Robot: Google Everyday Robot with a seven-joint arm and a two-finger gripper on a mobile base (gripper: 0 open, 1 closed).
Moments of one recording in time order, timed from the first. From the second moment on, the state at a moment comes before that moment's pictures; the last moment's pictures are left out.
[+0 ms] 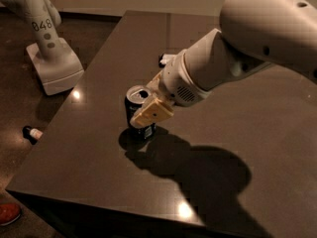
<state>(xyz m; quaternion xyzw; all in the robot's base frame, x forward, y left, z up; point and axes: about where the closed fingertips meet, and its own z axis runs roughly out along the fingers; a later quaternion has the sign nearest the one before) 0.467 0.014 0.907 -0.58 0.72 0.21 0.31</state>
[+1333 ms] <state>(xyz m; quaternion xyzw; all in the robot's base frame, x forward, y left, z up) 0.478 -0.053 0.947 -0.60 0.74 0.16 0.27</state>
